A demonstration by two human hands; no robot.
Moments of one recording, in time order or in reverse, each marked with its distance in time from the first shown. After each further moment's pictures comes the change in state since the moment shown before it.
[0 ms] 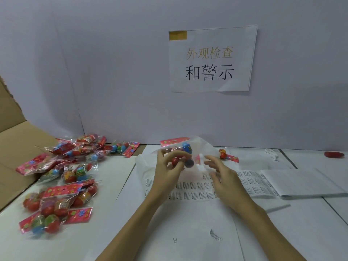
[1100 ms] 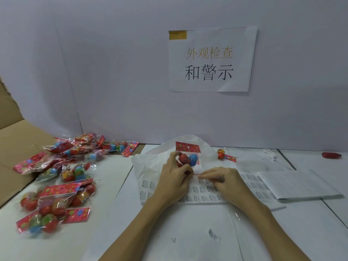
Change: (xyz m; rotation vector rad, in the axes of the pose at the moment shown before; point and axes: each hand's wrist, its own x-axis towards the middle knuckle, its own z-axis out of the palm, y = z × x) left_hand -0.003 -0.034 0.002 0.810 -0.240 0.305; right_hand 0.006 0.014 -0.009 -0.006 -0.118 -0.042
